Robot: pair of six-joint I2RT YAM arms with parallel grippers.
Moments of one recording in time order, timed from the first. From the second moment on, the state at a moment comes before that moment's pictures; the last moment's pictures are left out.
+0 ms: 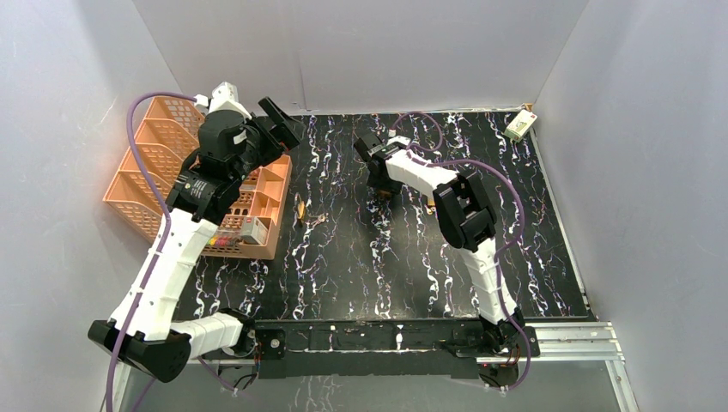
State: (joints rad) left arm -0.39 1.17 1.45 -0.59 -0.15 -0.72; right arm 0.65 2.29 1.86 -0.79 0.44 0.89
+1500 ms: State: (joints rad) left arm -0.37 1.41 1.50 -0.75 0.90 -0.01; right arm 0.65 1.46 1.43 -0.74 -0.64 -0.07
